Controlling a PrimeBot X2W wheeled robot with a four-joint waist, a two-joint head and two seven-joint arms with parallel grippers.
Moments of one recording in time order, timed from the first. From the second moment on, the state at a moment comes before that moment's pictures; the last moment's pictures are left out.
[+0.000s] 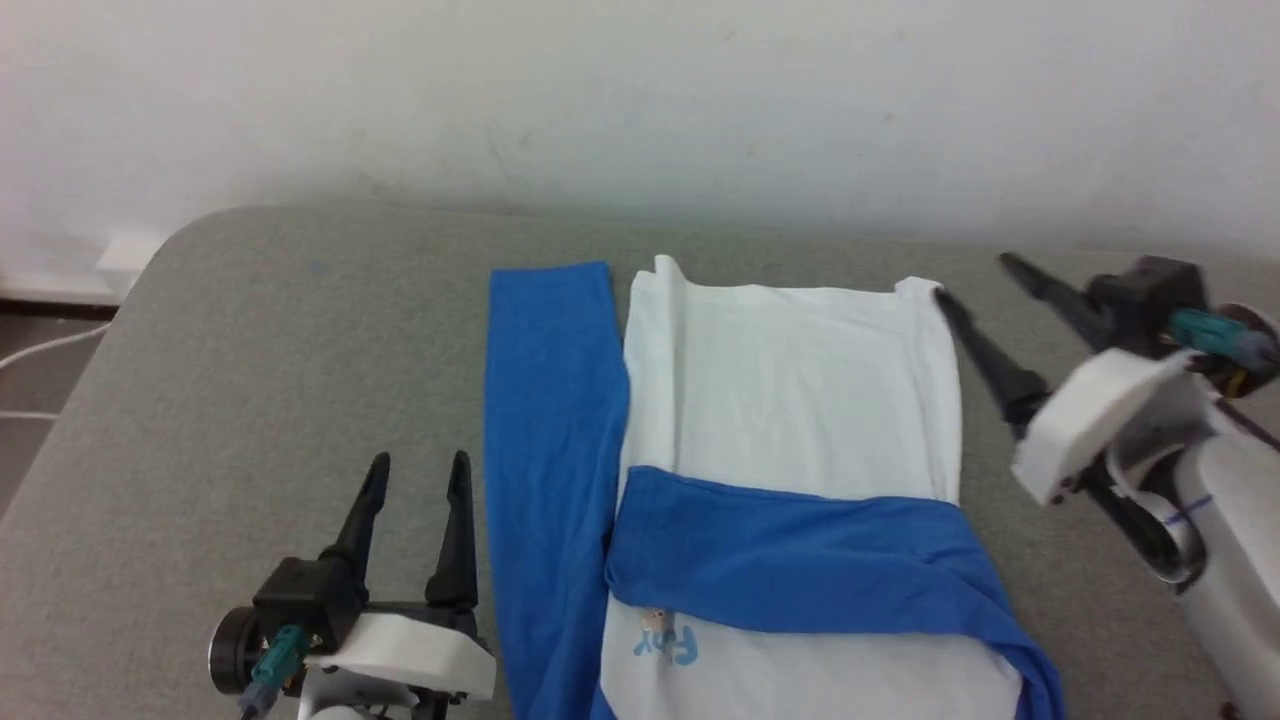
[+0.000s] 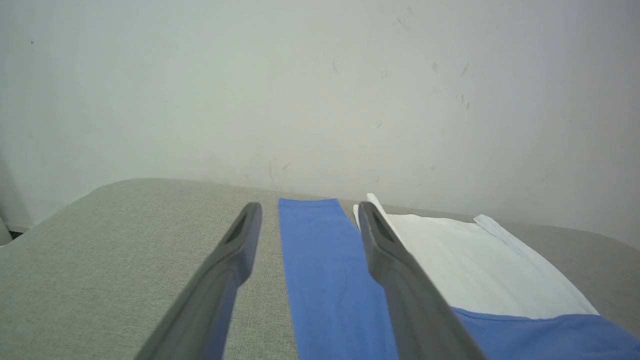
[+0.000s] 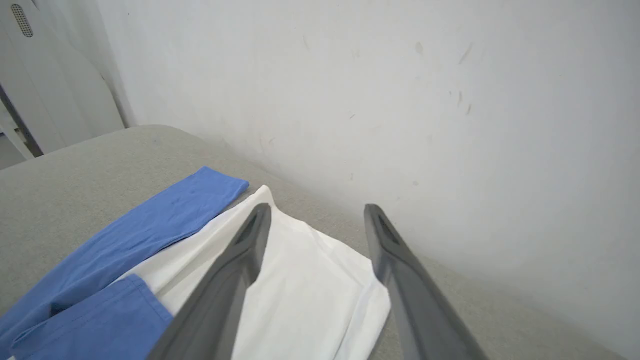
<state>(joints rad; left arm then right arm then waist) -0.01 0.08 -0.12 0.09 -0.22 0.01 -0.26 -0.50 -0.45 0.44 0.27 0.51 0.13 0.08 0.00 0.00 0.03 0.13</state>
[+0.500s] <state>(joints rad) -0.04 0.11 -0.07 0.14 -0.22 0.00 -0.24 -0.13 -0.25 0.06 0.08 0.23 0.13 -0.23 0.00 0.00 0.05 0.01</state>
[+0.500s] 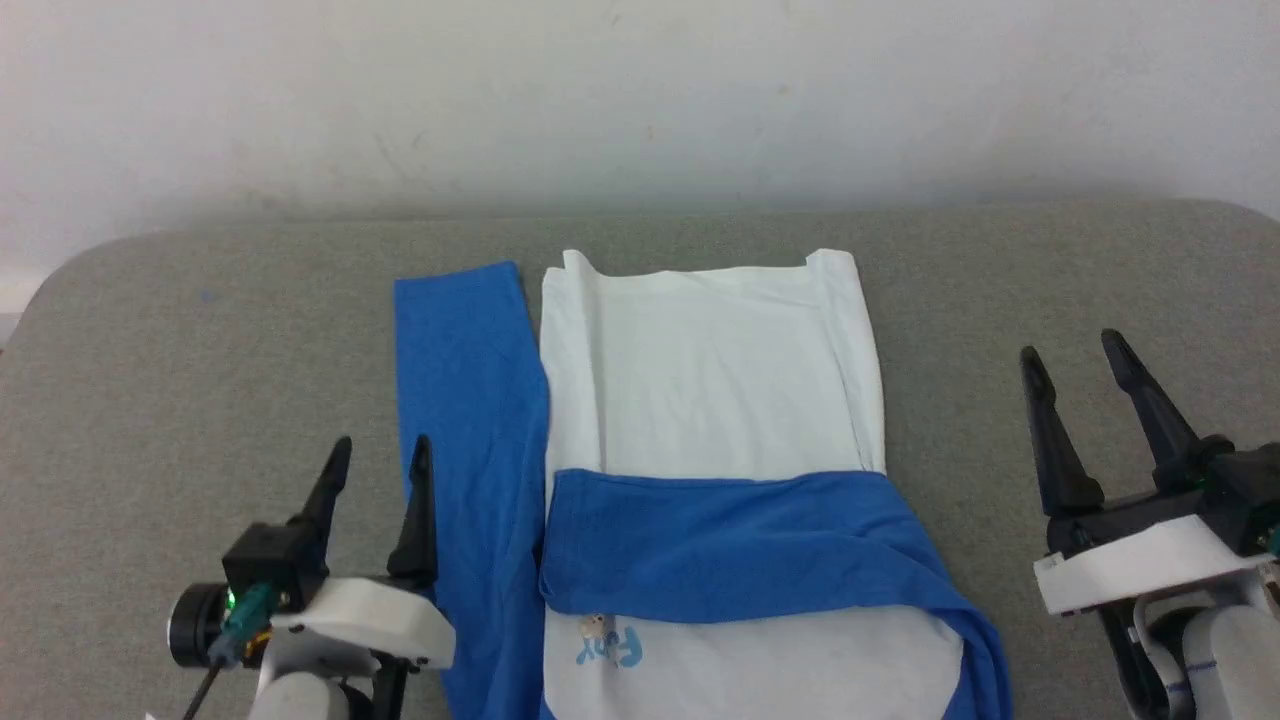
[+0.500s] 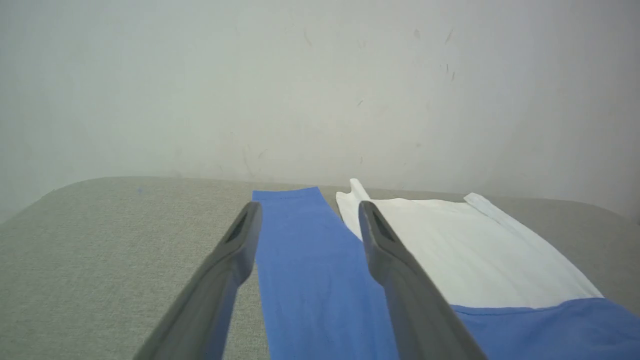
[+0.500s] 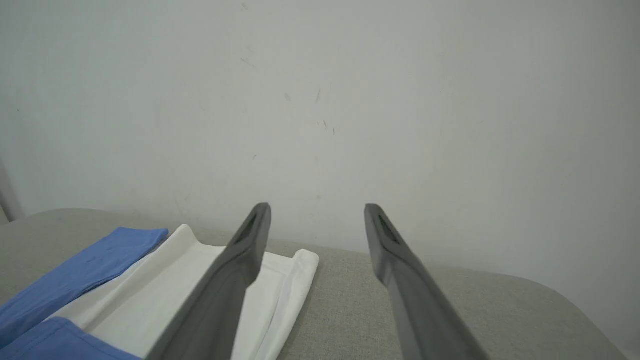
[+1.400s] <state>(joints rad) -0.84 0.61 -0.15 0.53 -0.36 -0.12 0.72 -0.10 -0.06 -0.02 -0.06 0.21 0.13 -0.25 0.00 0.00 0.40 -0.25</state>
